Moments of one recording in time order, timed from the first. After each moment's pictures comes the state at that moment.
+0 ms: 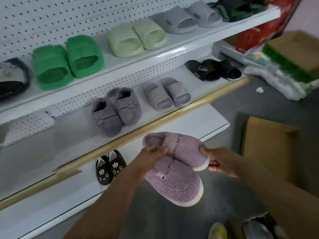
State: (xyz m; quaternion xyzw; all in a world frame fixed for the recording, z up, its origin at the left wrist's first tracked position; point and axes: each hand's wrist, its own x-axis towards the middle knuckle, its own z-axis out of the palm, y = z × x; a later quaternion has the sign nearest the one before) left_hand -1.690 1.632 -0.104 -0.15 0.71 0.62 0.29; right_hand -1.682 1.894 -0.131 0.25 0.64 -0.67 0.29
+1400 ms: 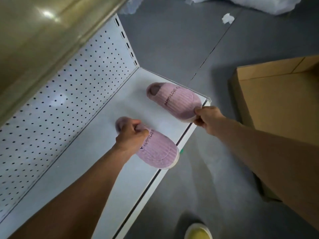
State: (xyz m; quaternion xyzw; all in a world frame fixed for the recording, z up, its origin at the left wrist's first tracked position) left_hand -2.148 1.944 -0.607 0.00 0.92 0.31 0.23; right_hand -2.100 2.178 -0.662 0.51 0.50 -0.70 -0.01
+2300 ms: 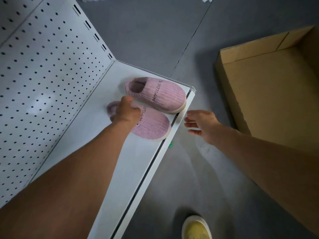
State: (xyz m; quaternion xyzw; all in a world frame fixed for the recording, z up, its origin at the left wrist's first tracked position) left_hand -2.200 2.028 -0.643 0.03 0.95 0.23 0.20; right_hand -2.051 2.185 -0.675 0.54 0.47 -0.70 0.05
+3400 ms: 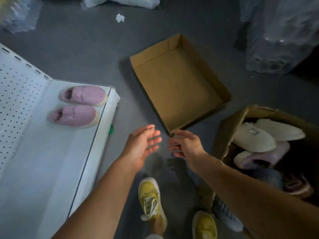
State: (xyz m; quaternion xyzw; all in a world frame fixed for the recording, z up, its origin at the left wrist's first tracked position) left_hand -1.797 2.091 -0.482 -0.06 0.69 0.51 0.51; right_hand -1.682 2.166 -0.516 0.57 0.34 -0.74 -0.08
